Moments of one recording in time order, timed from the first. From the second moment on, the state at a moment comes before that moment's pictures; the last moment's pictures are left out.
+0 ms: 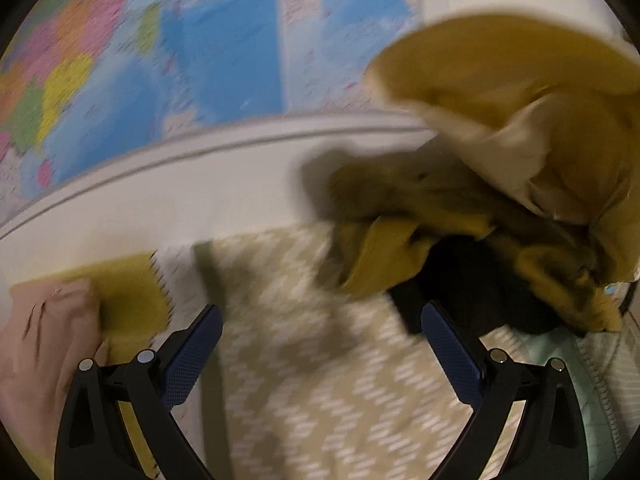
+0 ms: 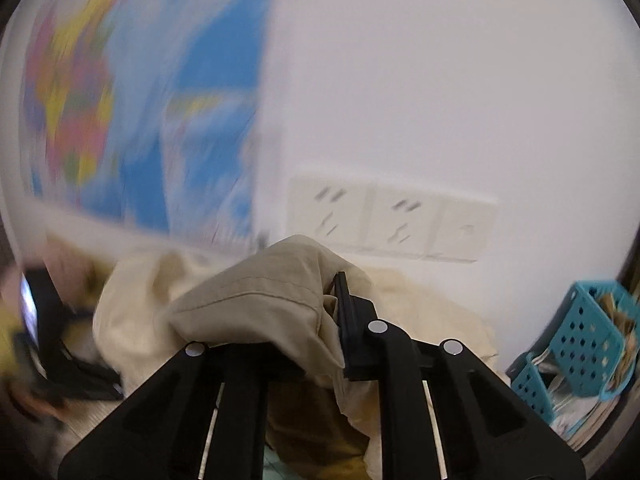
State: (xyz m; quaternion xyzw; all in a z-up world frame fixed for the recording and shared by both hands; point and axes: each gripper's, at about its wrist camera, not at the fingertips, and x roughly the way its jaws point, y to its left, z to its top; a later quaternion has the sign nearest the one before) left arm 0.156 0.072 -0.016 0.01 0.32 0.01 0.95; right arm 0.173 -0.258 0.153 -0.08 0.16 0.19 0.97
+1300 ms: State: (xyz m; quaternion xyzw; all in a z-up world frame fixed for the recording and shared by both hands) left arm 0.206 -0.146 0.158 0.01 0.08 -0.36 0.93; right arm 0.052 -0.481 0.299 0.11 0.01 0.16 0.98
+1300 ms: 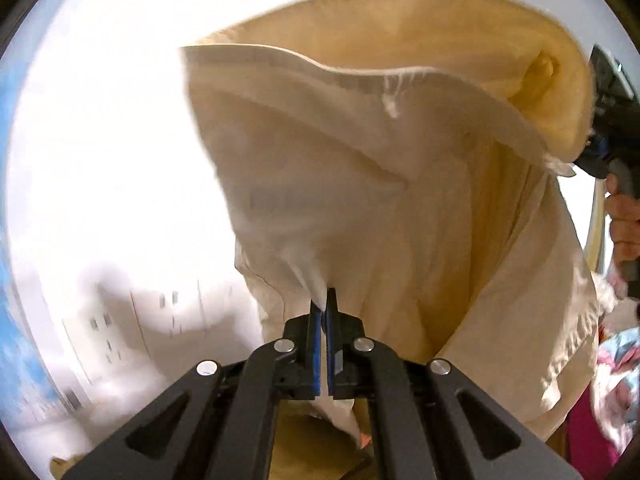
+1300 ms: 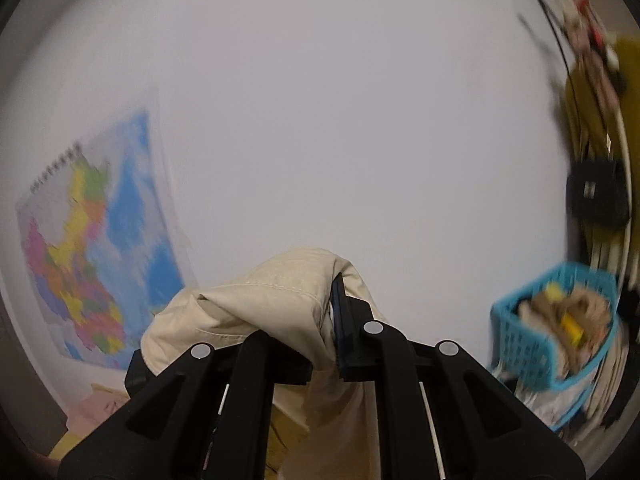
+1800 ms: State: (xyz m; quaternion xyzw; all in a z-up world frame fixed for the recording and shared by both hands) left arm 0.011 -0.074 0.135 0.03 0.01 -0.43 0.90; right arm -0.116 -0.423 0.379 0.04 -0.06 0.24 0.97
